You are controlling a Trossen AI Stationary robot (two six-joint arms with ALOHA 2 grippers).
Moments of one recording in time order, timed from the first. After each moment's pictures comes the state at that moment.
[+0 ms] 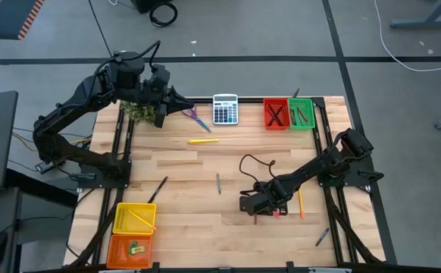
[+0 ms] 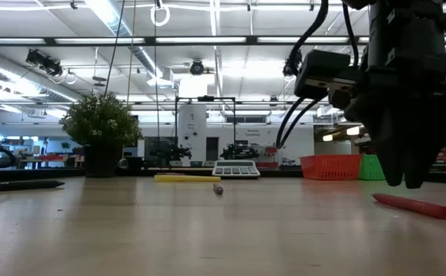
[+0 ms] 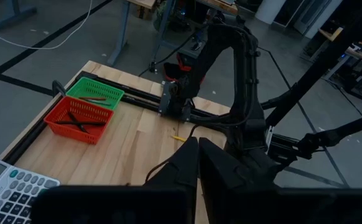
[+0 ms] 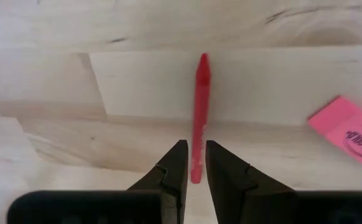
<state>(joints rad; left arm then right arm) 0.41 1.28 1.68 -0.73 0.42 -0.19 0.43 1.79 1.05 -0.52 -0.09 2.09</state>
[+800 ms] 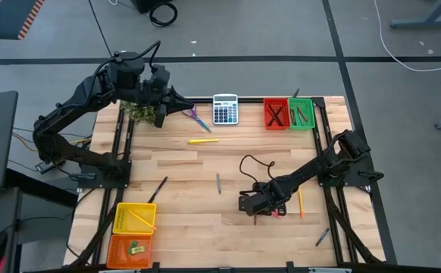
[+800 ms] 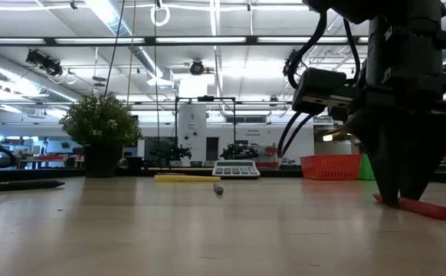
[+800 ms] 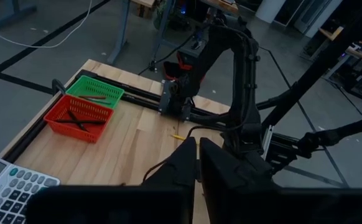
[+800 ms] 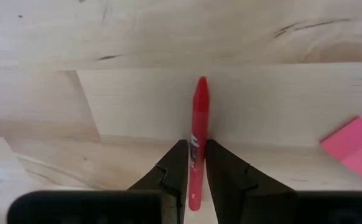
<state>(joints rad) 0.41 1.28 1.68 -0.74 0.42 -0.19 0.43 1.84 1.03 -0.45 -0.09 2.11</state>
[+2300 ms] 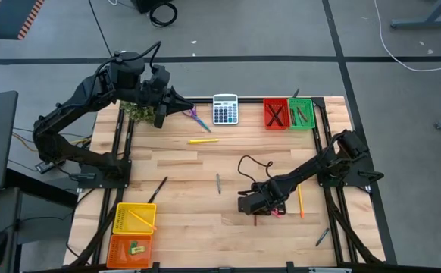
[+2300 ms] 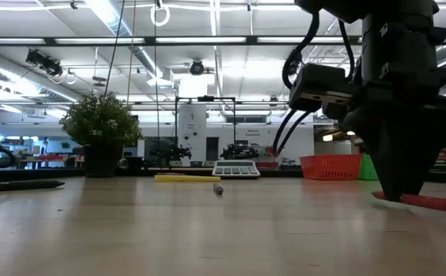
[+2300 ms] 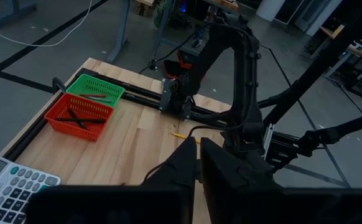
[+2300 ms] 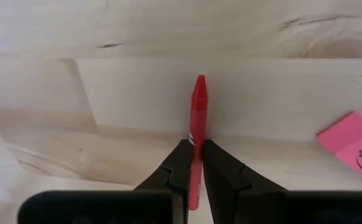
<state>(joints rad) 0.41 1.28 1.68 -0.75 0.42 -0.19 0.42 1.83 1.06 -0.51 -0.12 2.05</state>
